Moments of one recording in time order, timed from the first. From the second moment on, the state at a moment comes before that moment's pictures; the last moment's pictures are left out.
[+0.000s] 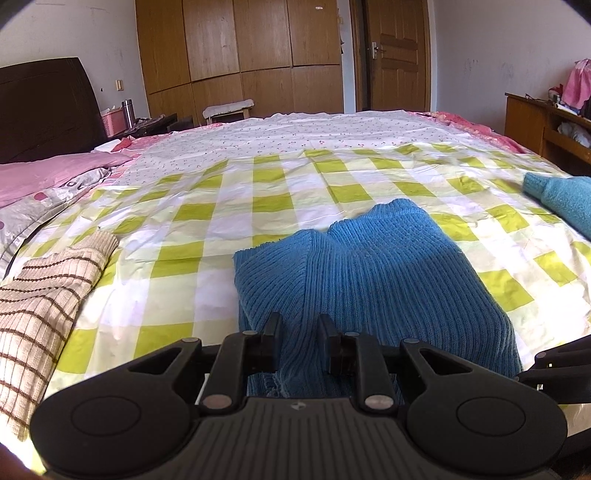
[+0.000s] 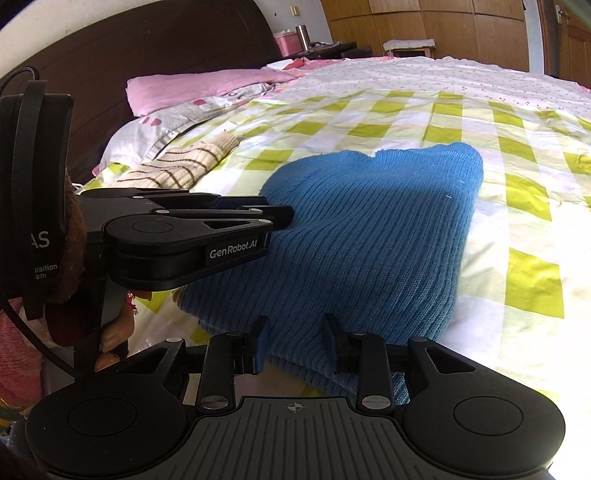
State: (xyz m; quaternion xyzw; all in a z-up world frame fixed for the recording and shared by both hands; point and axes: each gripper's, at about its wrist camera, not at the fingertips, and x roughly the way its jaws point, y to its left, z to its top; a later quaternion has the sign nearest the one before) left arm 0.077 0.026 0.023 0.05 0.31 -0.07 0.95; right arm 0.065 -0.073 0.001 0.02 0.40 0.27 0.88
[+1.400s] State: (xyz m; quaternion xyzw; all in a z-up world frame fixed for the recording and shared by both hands) left arm 0.011 0.023 0.035 0.05 0.35 -0.05 0.94; right arm 0.032 -0.107 0.014 0.07 0.39 0.17 0.90
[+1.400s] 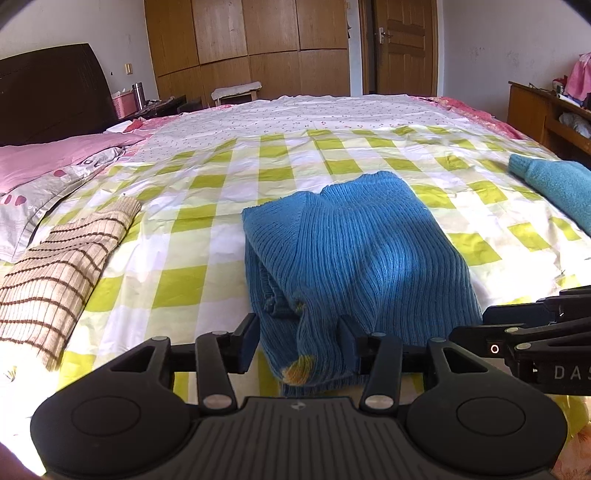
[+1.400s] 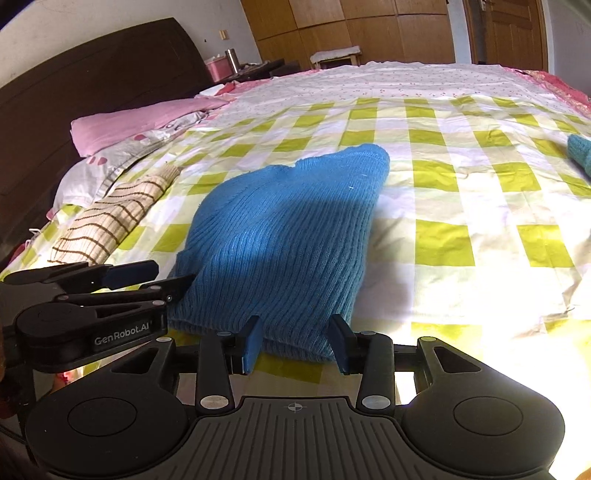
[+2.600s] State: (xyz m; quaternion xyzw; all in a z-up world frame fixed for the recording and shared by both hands) left arm -0.032 0.012 0.025 0.03 0.37 -0.05 0.93; right arm 0.003 -0.116 -0.008 0.09 0.42 0.14 0.89
